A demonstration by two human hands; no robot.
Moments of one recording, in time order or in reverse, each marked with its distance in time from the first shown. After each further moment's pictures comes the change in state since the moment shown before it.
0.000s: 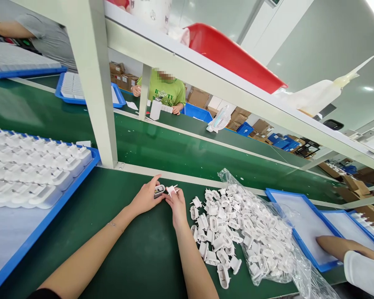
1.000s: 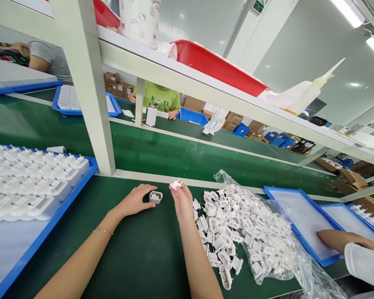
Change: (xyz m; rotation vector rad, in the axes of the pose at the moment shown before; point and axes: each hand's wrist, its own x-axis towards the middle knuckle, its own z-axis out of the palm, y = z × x) left_hand 0.001 -0.009 -0.047 -0.002 -0.189 0.028; right_hand 0.005 -0.045 0.008 0.341 0.052 -0.098
